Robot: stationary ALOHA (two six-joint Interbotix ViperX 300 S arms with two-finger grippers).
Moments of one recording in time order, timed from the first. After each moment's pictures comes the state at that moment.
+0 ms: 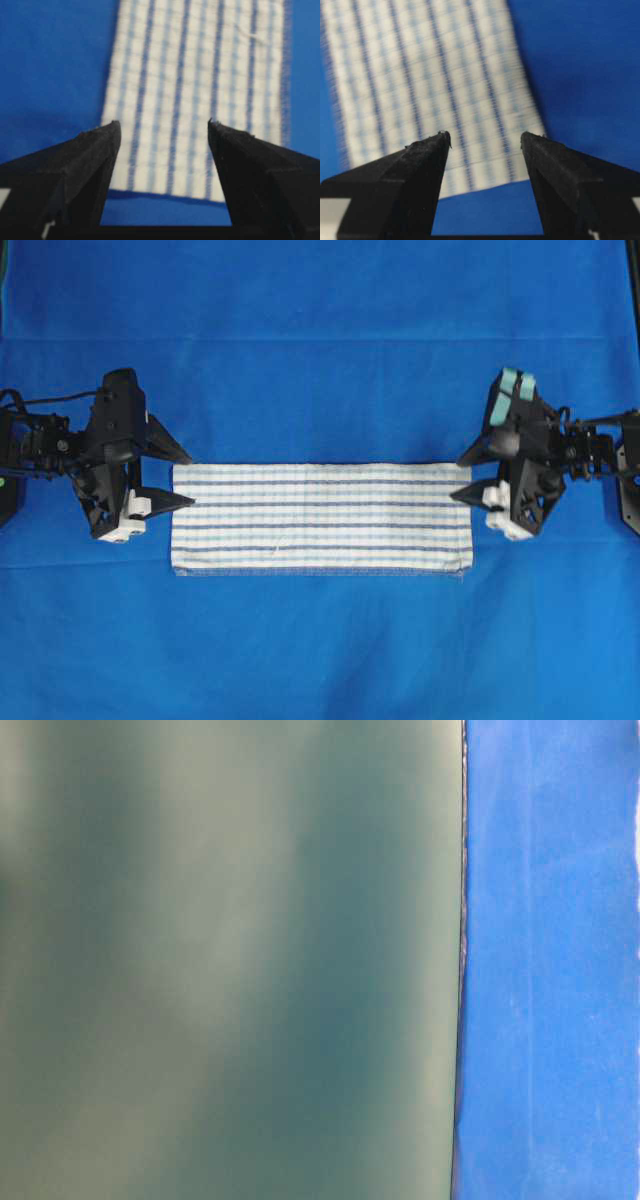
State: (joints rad) left arm -0.02 -0.33 1.11 -0.03 -0.03 -0.17; right arm -0.02 -0.32 1.07 -0.08 0.10 0.42
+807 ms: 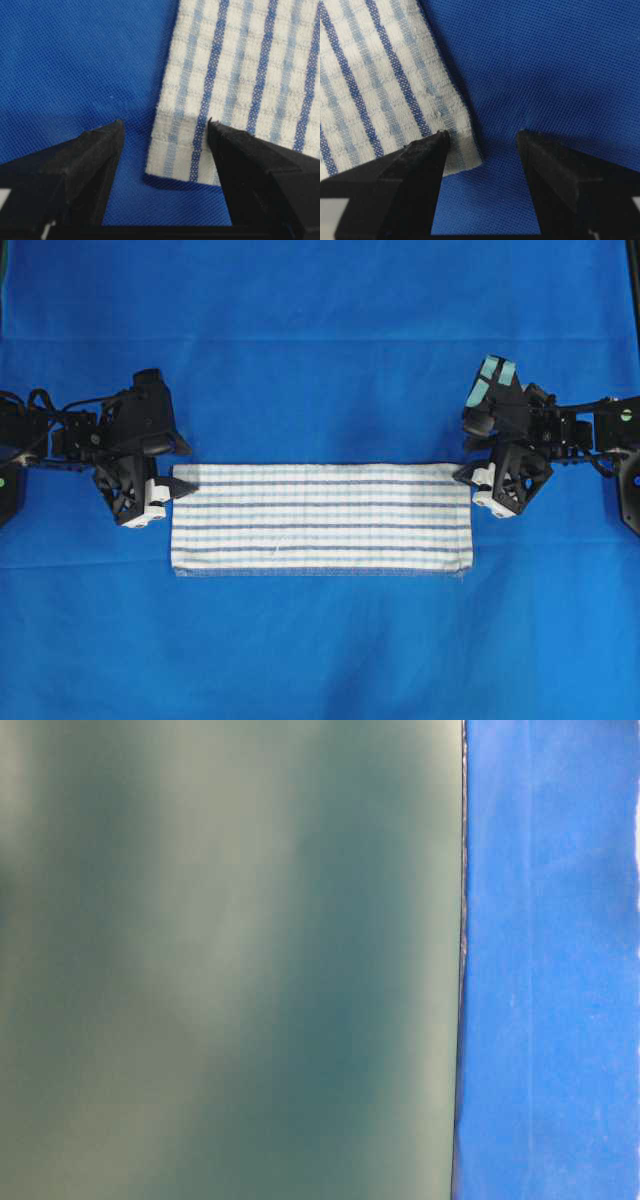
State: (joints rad) left arm 0.06 -0.10 1.12 -0.03 -0.12 -0.15; right arm -0.11 -0.15 1.08 -0.10 0.06 0.42
